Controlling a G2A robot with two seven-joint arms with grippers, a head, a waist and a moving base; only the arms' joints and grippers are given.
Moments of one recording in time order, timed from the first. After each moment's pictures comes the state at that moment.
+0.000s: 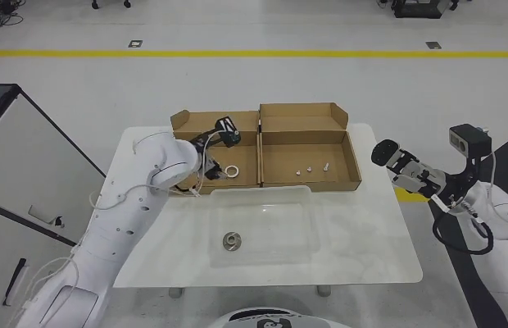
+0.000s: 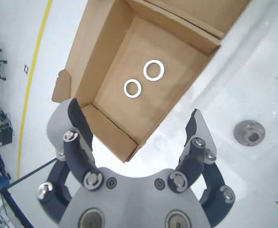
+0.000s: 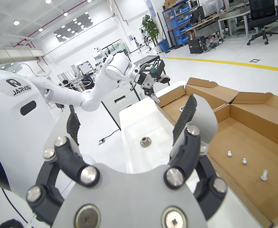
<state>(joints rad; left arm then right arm) 1.00 -1.14 -1.04 -1.75 1.10 -0.55 -1.28 -1.63 -0.81 1.71 -1.75 0.45 -0.90 0.92</state>
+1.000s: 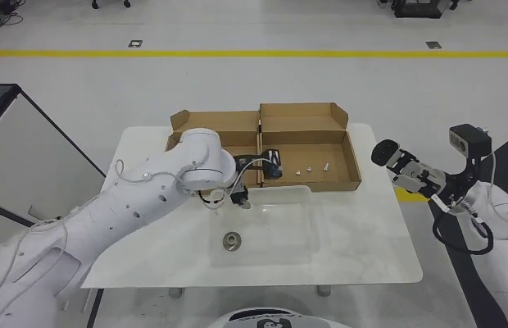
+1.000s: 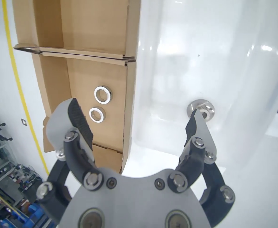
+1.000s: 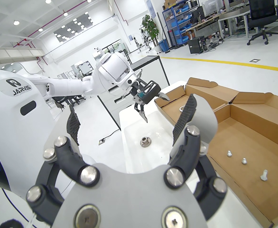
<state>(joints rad) 0.52 -1.03 -0.40 -1.72 0.62 -0.49 -1.33 -1.63 -0.81 1.71 -1.75 0.45 -0.90 0.92</state>
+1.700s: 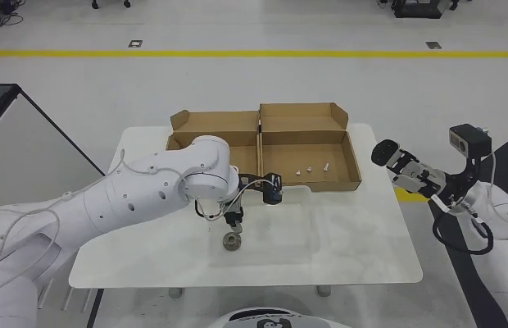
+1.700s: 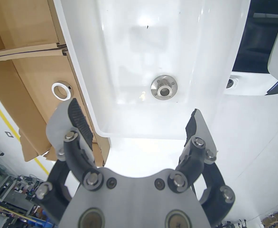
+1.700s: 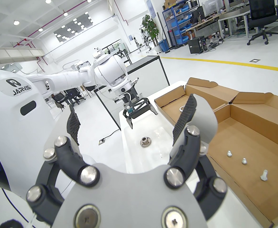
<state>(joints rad) 0.36 -0.99 -0.17 -1.76 0.42 -0.47 -1.35 -1.63 -0.81 1.71 -1.75 0.45 -0.90 0.92</state>
